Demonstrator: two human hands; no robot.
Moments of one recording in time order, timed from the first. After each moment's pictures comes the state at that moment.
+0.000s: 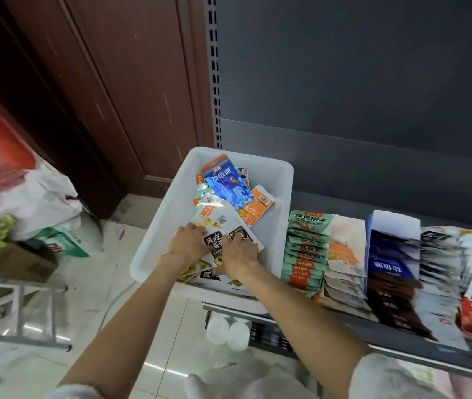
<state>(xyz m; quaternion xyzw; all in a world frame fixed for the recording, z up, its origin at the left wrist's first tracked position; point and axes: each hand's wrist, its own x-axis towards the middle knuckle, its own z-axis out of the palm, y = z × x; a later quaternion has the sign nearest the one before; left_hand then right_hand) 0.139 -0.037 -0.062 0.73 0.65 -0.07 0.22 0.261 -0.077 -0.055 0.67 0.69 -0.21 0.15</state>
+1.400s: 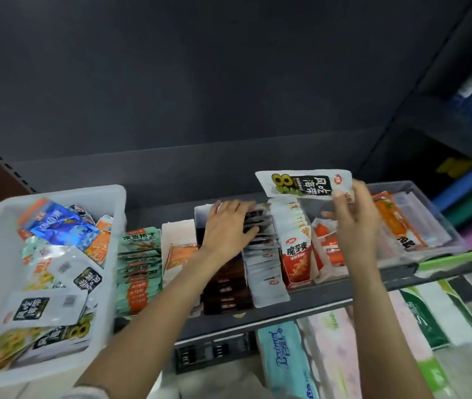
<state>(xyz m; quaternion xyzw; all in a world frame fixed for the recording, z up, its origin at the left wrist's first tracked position) 0.511 -0.135 0.014 0.93 0.33 0.12 0.12 0.661 -0.276 0.068 0.73 0.33 -0.05 -0.60</state>
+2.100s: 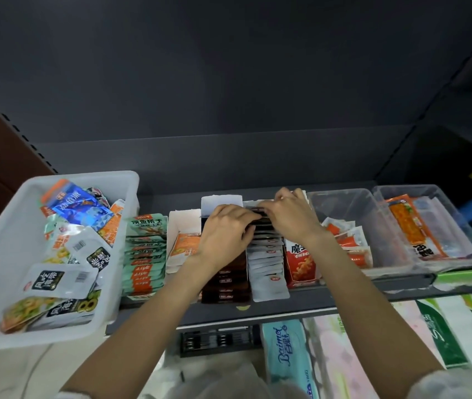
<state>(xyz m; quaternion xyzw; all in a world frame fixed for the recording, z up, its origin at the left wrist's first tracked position) 0.494 -0.150 0.005 0.93 0.27 0.24 0.04 0.661 -0.195 0.018 0.72 0.70 0.01 -0.03</state>
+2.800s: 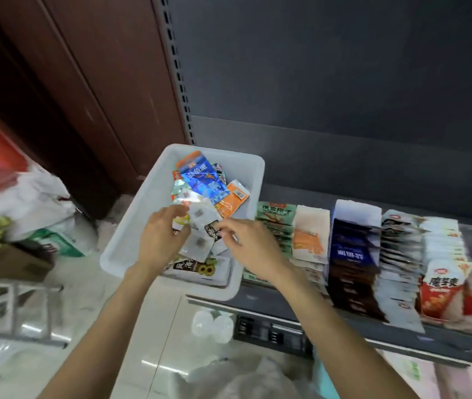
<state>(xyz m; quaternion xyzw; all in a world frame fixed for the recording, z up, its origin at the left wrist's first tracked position) 0.164 -0.091 -0.011 0.71 0.63 0.26 0.17 0.362 -0.139 0.020 0.56 0.75 -0.24 -0.25</state>
